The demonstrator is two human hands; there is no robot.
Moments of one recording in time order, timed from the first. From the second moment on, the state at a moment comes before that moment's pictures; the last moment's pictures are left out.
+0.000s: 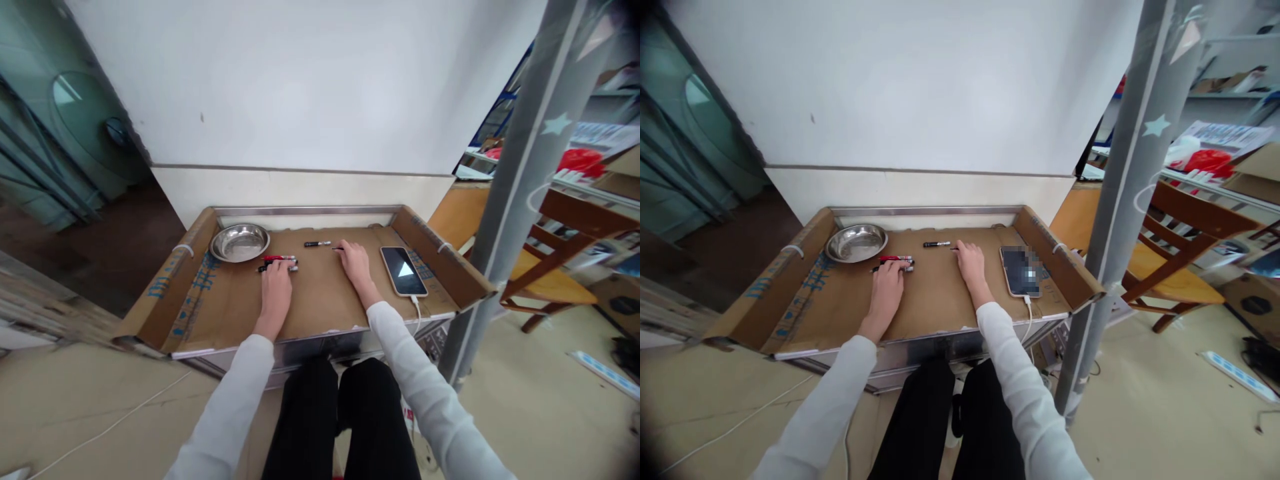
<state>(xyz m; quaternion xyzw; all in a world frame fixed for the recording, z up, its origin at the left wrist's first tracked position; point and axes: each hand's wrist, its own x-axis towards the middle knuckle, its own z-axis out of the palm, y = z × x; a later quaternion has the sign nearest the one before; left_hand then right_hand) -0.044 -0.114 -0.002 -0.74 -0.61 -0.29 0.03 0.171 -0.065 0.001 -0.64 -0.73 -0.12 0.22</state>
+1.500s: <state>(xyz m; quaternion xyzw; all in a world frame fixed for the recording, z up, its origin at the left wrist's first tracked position) 0.002 -0.090 0.008 -0.75 -0.52 -0.41 -0.03 0.149 -0.091 0.012 -0.40 -0.84 0.02 0.36</state>
